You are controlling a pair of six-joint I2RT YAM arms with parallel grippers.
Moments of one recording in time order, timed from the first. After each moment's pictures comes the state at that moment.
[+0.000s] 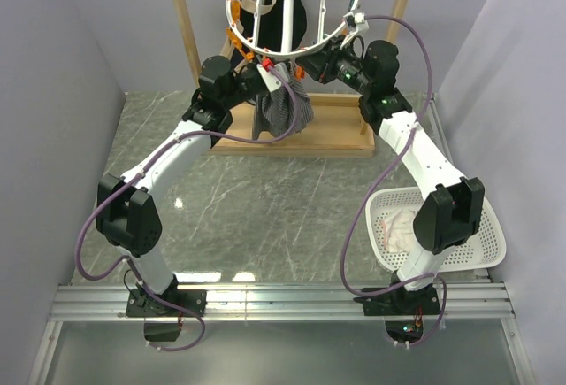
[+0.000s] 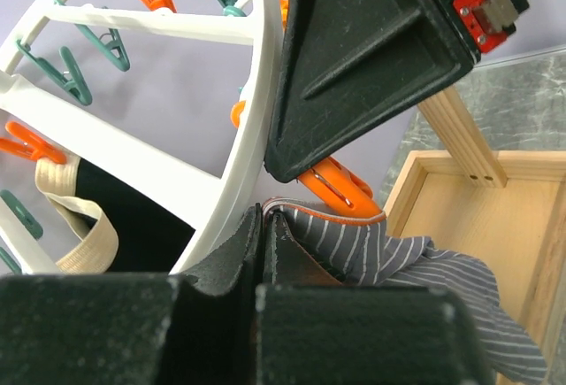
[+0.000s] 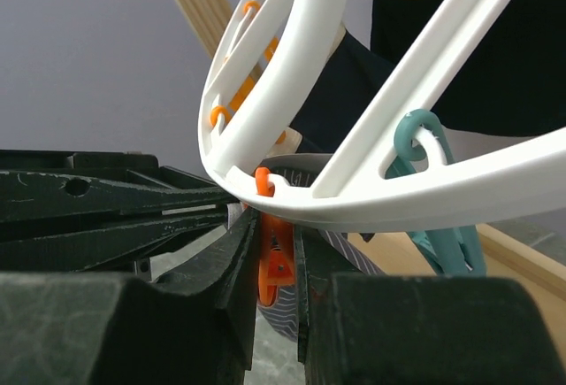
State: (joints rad) left arm -0.48 1.72 1.57 0.31 0.52 0.64; right arm 0.32 1.71 1.65 0.15 -0.52 0.41
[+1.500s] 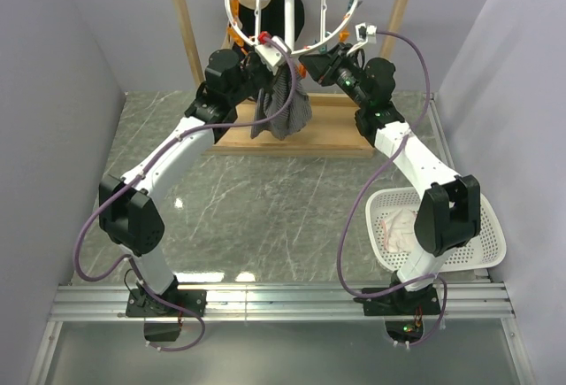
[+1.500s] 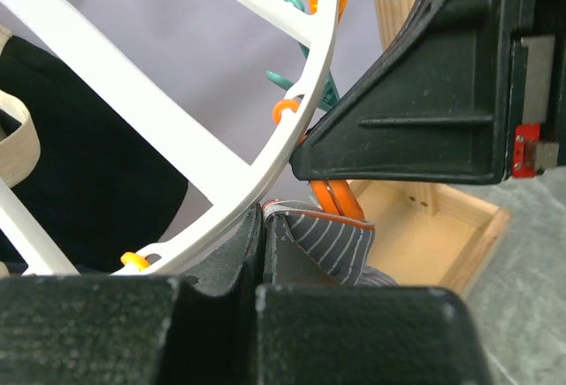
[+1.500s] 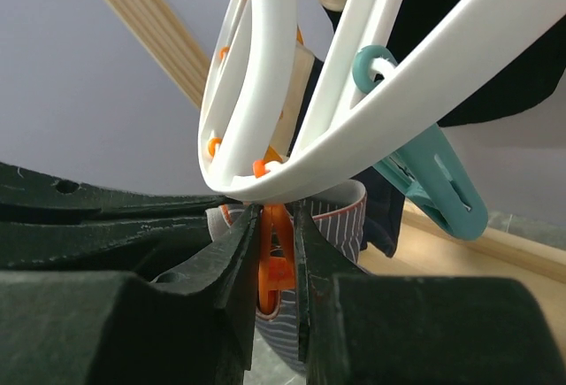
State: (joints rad) left arm -0.51 1.73 1.67 0.17 0.31 0.31; right arm 0.32 1.69 1.47 0.44 -0.36 0.64
